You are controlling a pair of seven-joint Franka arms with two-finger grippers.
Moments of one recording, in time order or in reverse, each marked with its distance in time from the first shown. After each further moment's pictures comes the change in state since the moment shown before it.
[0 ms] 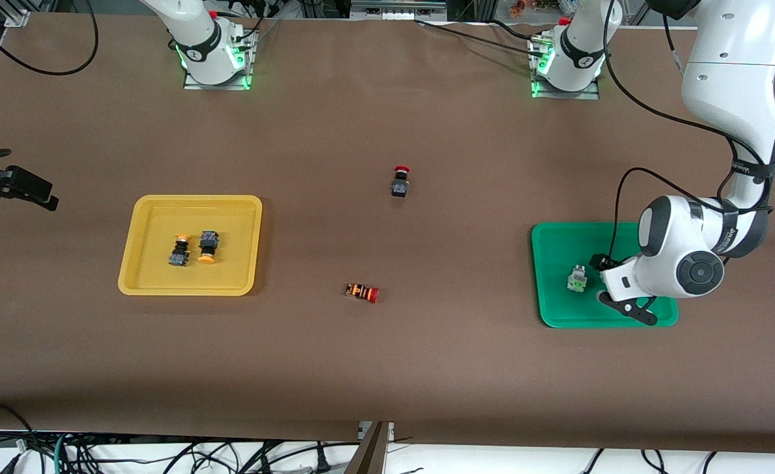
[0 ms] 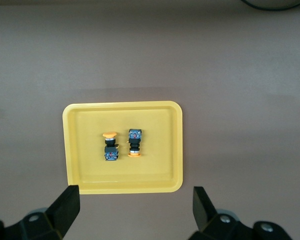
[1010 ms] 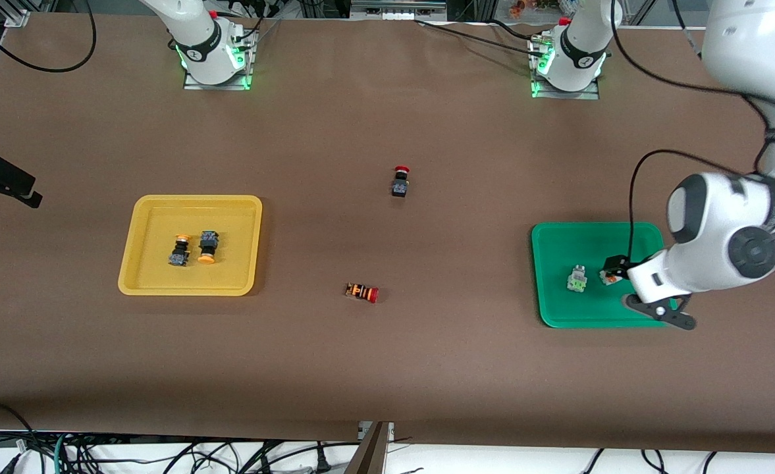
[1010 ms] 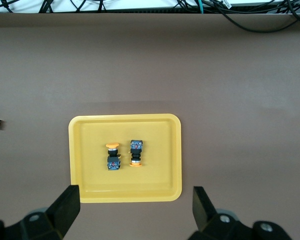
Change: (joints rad) left arm -0.002 -0.166 -0.017 0.085 -0.068 -0.095 -0.065; right arm 0.003 -0.019 0.001 0.040 0.000 0.011 0.000
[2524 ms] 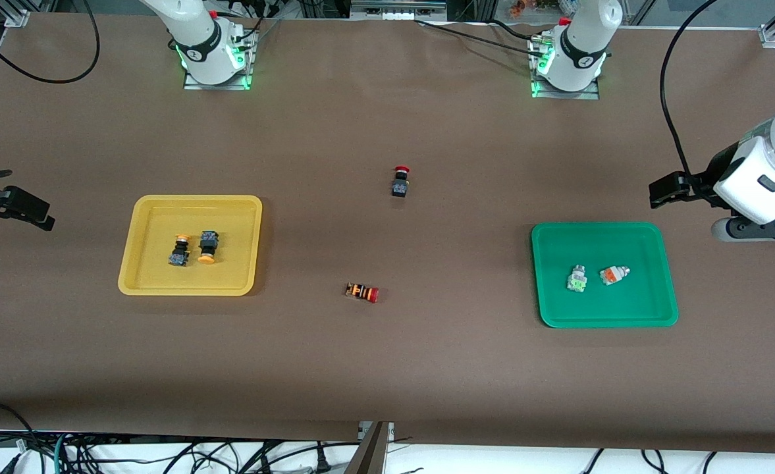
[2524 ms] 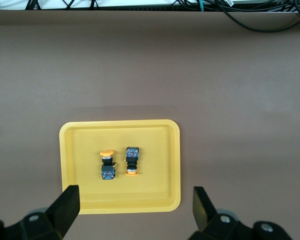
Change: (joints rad) left arm -0.070 -0.234 -0.014 0.271 -0.039 -0.547 -0.443; right arm 0.000 0.079 -0.002 0.015 -0.002 0.043 0.000
